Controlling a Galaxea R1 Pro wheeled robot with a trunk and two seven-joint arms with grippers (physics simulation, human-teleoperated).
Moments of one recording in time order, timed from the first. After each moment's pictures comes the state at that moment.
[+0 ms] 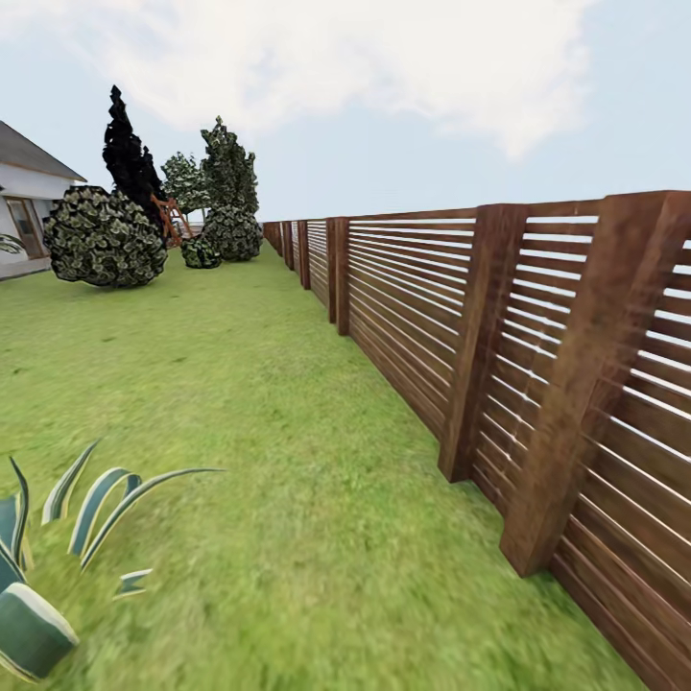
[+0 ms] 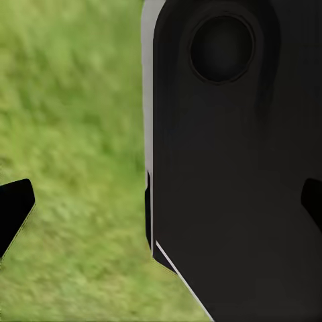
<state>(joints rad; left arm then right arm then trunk) 0.00 0.06 0.00 -0.01 0.00 0.01 0.00 0.00 -0.03 0.00 0.02 0.00 0.00 0.02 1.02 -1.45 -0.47</state>
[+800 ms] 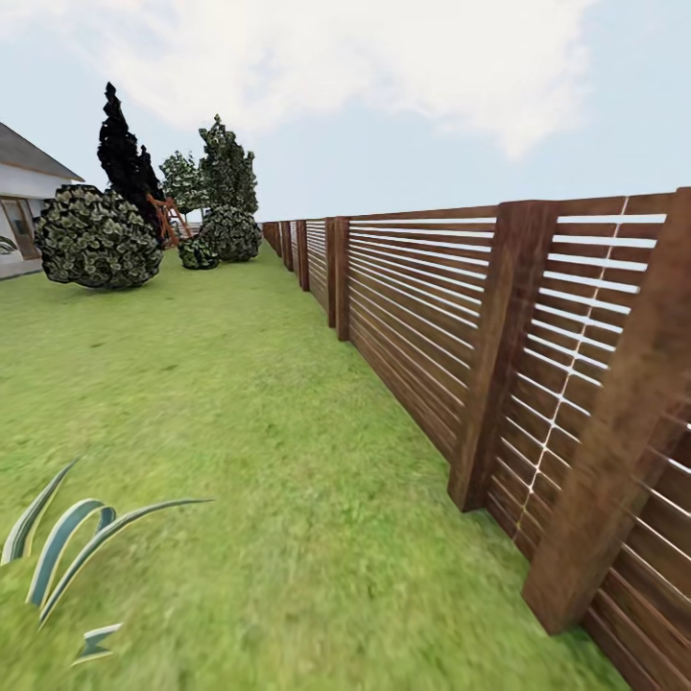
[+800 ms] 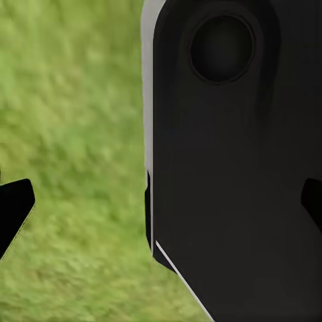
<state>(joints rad) 0.00 0.06 0.00 -0.01 0.00 0.01 0.00 0.00 -0.03 0.00 0.02 0.00 0.01 0.02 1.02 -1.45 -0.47</state>
